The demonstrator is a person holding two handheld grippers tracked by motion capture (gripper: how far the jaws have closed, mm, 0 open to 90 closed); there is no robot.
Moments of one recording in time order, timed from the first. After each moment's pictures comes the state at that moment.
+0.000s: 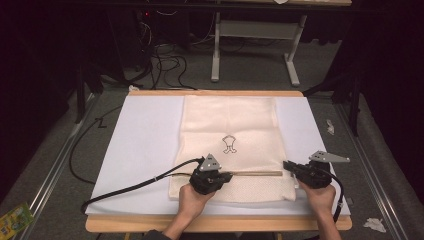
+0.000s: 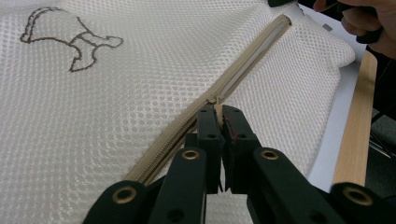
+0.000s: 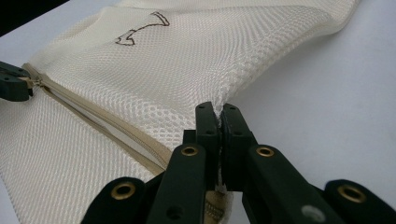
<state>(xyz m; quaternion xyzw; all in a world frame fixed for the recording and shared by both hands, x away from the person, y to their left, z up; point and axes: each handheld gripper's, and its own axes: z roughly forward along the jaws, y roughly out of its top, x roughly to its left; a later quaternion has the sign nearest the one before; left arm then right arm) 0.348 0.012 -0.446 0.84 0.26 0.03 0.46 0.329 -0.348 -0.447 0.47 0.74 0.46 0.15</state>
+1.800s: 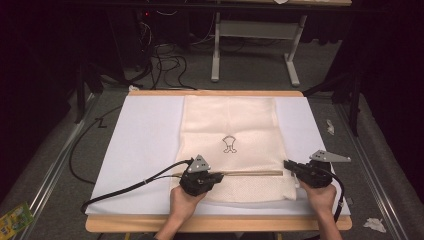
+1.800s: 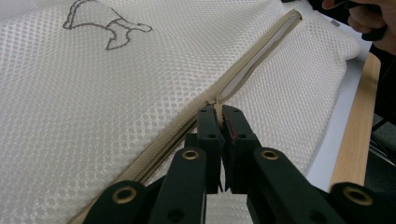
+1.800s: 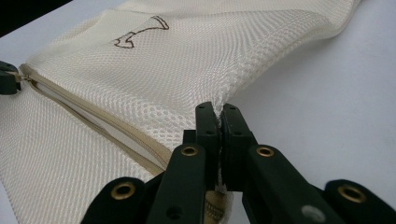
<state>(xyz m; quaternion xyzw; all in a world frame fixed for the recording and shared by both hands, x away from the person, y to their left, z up) 0.344 0.037 -0.446 0.84 0.28 0.04 0.47 0.329 -0.348 -0.444 0.47 0.74 0.46 0.16</state>
